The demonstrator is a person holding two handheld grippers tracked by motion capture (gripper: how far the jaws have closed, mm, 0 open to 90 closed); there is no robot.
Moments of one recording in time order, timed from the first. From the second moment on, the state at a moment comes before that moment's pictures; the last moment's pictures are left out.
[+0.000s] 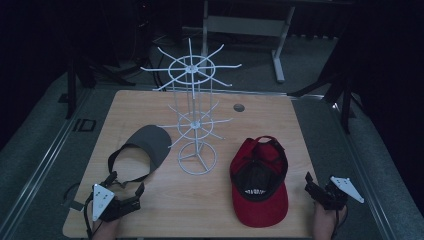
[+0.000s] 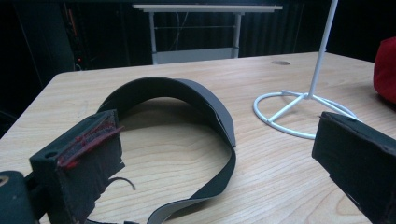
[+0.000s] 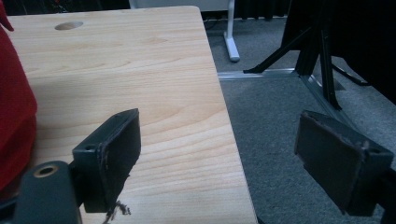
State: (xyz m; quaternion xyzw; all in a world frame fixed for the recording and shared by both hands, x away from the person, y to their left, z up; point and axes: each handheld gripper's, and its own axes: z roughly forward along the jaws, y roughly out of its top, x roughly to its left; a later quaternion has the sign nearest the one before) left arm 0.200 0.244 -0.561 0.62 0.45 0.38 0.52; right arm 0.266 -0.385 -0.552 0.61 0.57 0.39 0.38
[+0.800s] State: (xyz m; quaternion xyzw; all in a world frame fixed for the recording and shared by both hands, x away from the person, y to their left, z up) left arm 0.197 0.241 -0.559 0.61 0.45 0.37 0.54; right arm 0.278 -0.373 -0.501 0.57 0.62 0.43 0.31
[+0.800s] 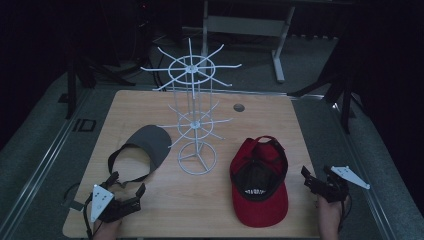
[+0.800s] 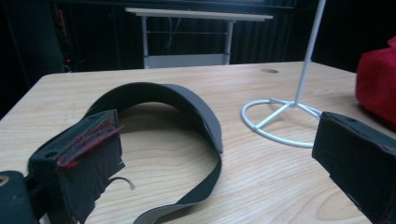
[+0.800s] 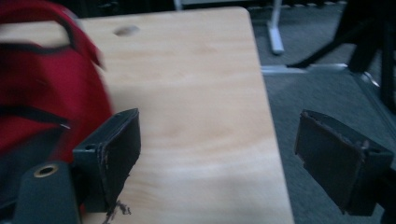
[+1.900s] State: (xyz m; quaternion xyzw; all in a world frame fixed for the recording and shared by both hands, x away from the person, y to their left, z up) left arm 0.194 0.234 -0.554 0.63 0.46 0.34 0.53; right arm 0.365 -0.306 -0.502 0.50 0.75 0.40 0.18
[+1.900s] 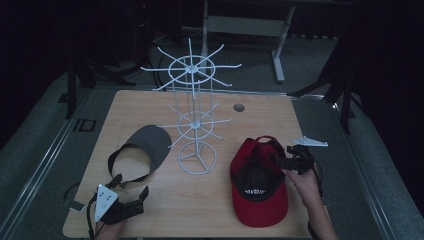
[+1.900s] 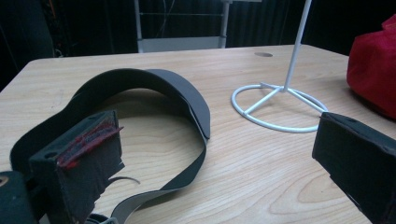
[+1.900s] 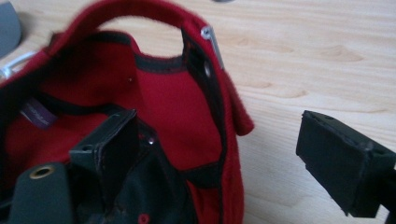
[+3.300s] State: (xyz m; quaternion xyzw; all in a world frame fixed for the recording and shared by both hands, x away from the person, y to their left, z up) left arm 0.198 0.238 -0.557 0.62 0.48 0.30 0.54; right arm 0.331 -0.286 -0.430 0.47 0.70 0.46 0.26
